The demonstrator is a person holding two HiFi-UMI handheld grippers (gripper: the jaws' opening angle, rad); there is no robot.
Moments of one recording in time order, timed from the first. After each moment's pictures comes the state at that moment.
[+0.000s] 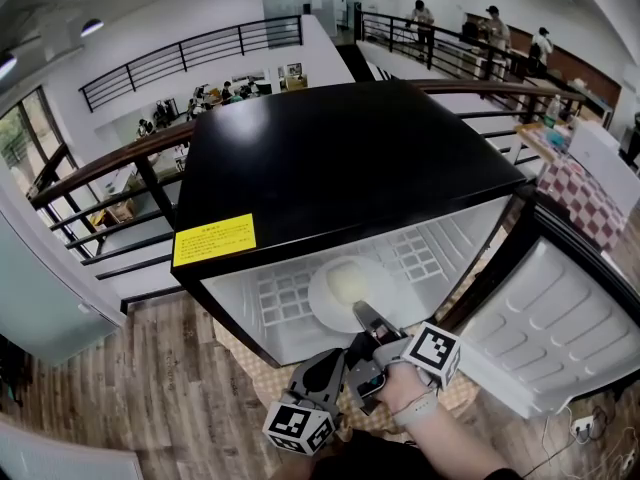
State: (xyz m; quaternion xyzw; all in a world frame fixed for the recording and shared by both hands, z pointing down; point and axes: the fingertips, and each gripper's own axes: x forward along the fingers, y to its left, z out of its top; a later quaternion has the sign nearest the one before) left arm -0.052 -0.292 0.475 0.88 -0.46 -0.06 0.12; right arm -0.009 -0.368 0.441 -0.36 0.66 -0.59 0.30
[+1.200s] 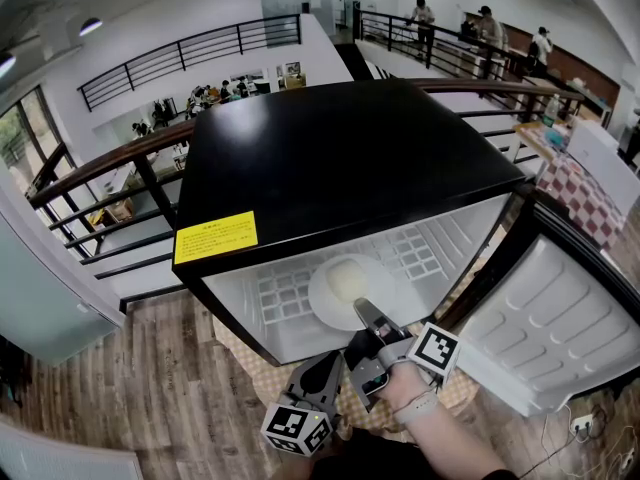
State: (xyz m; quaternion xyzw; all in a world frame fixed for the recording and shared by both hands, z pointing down) left arm -0.058 -0.287 0.483 0.87 -0.47 -0.06 0.13; right arm -0.007 -0.370 0.437 -0.32 0.66 -0.59 0.34
